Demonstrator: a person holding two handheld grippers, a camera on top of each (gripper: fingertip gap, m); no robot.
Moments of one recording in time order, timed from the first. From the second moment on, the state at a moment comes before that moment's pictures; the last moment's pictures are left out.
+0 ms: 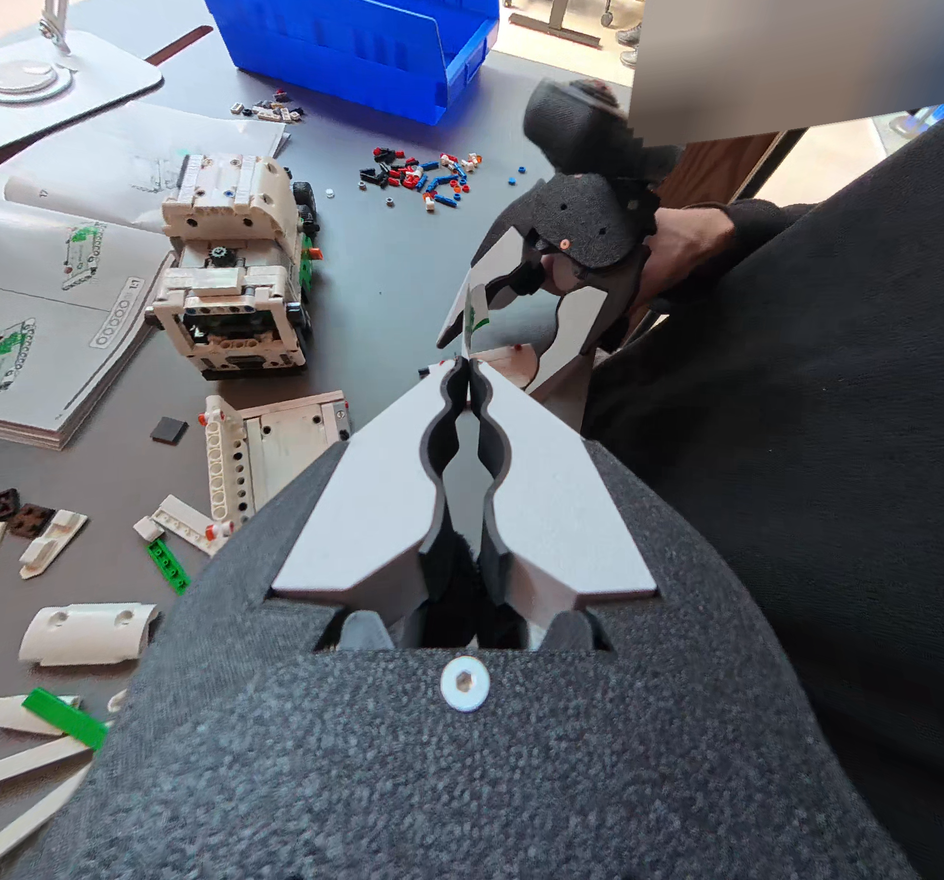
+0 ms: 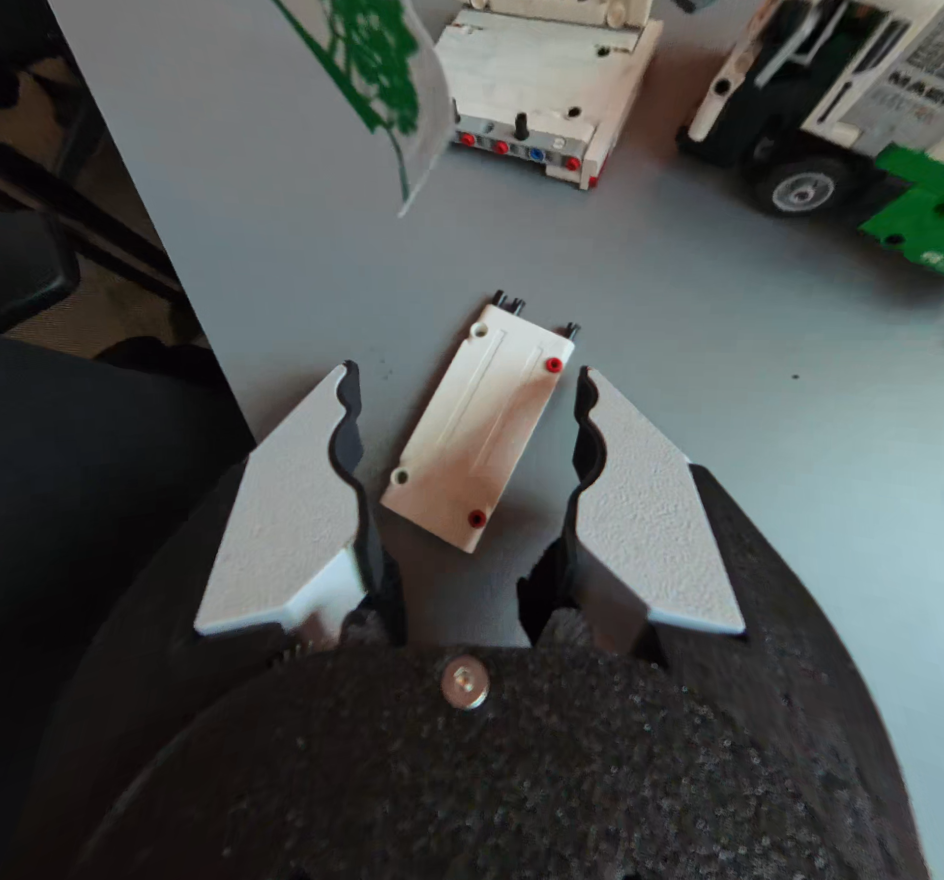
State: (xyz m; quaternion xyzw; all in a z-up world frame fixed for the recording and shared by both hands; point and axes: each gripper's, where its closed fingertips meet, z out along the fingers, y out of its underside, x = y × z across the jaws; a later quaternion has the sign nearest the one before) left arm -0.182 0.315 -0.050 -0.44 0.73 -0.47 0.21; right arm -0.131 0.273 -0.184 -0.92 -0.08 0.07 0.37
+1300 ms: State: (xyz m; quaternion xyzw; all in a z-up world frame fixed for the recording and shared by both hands) left arm -0.144 0.284 -0.102 -0.48 0.67 -0.56 -0.05; right arm -0.107 0.263 -0.107 -0.81 -0.11 0.23 0.53
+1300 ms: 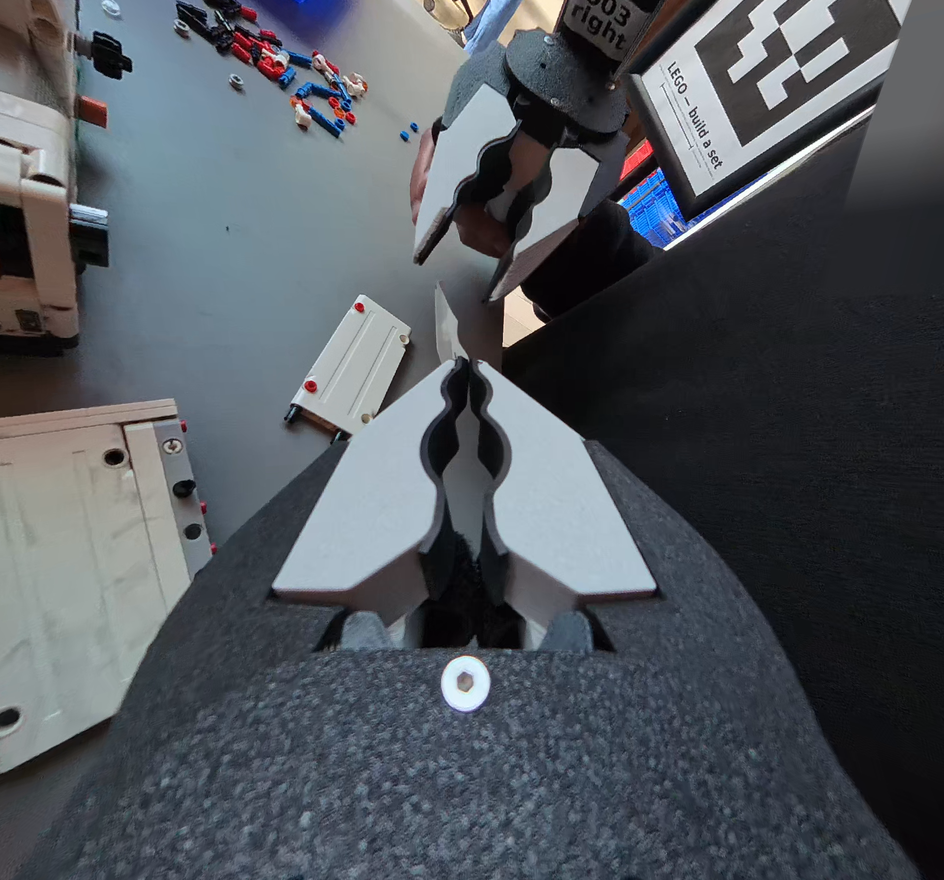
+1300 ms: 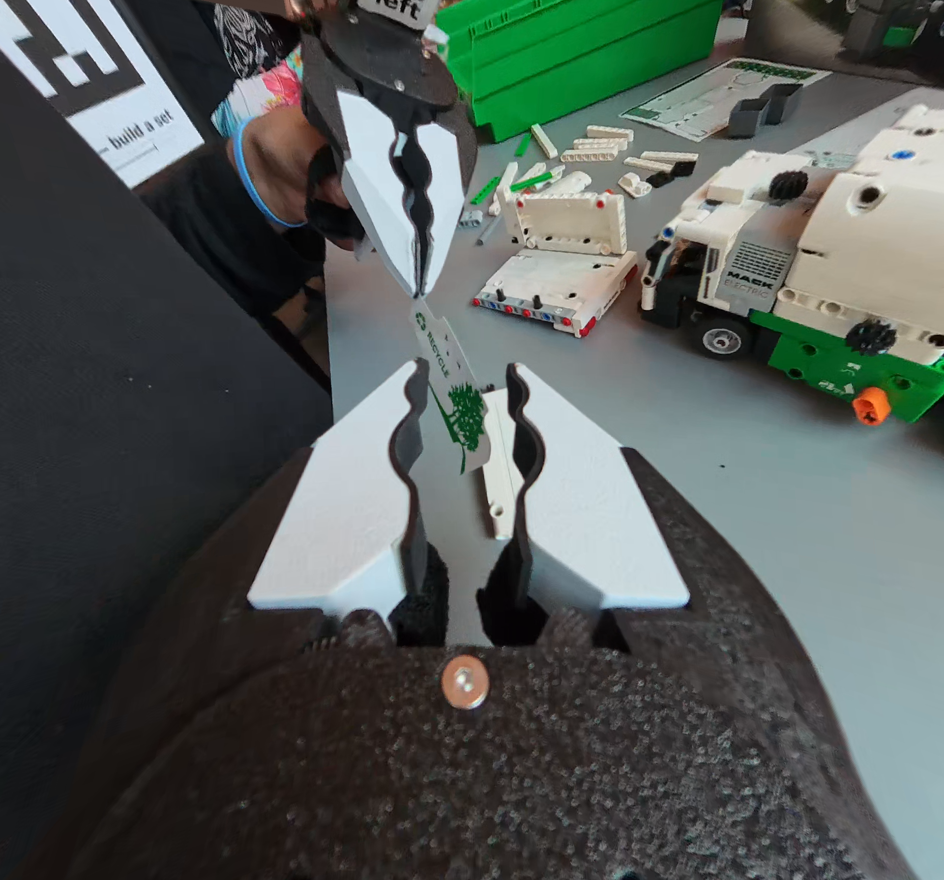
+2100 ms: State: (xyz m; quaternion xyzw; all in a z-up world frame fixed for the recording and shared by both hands) left arm -0.143 0.283 -0.104 -0.48 0.67 -0.56 -0.04; right arm -0.107 0.247 -0.123 -0.80 -0.10 0.32 0.50
